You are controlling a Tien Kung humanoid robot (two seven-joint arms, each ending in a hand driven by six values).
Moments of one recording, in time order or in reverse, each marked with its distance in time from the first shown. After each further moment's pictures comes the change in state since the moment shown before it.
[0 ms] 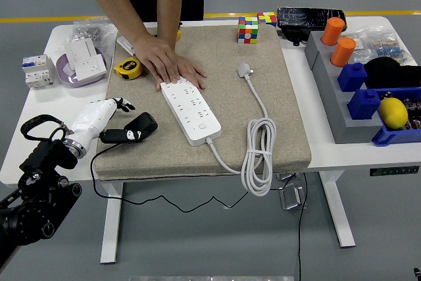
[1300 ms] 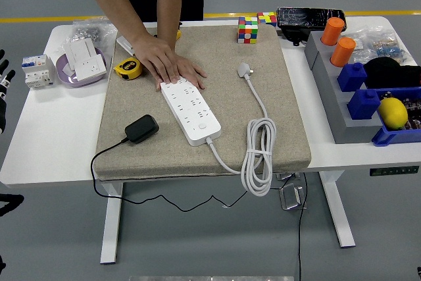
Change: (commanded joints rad) left arm 0.313 -0.114 -0.609 -0.563 -0.937 -0.161 0.161; right arm -0.006 0.001 0.006 0.010 -0.006 -0.048 0.041
